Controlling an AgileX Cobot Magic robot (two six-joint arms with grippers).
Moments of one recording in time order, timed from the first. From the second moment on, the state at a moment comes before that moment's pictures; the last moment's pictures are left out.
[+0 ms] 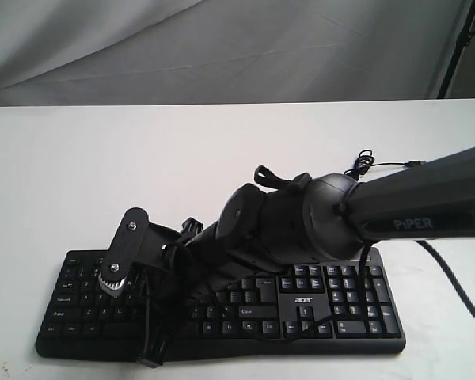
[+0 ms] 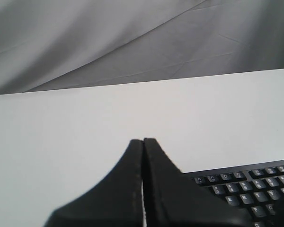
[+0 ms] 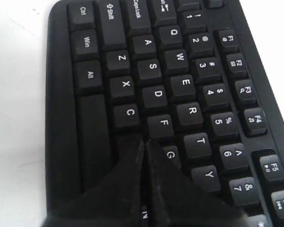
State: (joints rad) left arm -0.17 0.00 0.00 0.04 0.26 -0.02; right arm 0.89 2.05 -1.16 1.06 0.31 -1.49
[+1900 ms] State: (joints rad) left arm -0.17 0.00 0.00 0.04 0.26 -0.02; right arm 0.78 2.08 -1.26 0.97 0.42 -1.43
